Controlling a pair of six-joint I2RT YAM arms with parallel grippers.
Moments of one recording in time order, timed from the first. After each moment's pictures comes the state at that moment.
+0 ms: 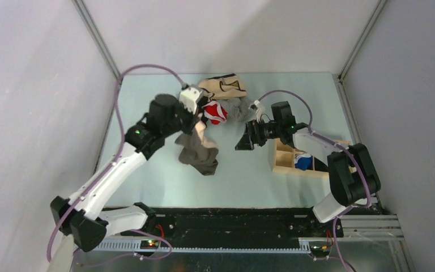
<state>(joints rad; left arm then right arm) -0.57 1.15 1.27 -0.48 0.13 0.10 0.39 1.55 0.95 -0.09 -0.86 0.15</state>
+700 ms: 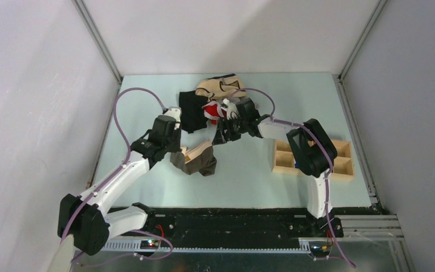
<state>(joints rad) -0.44 1.13 0.81 -0.46 -0.21 -0.21 0.58 2.00 1.29 -0.05 -0.62 0.30</state>
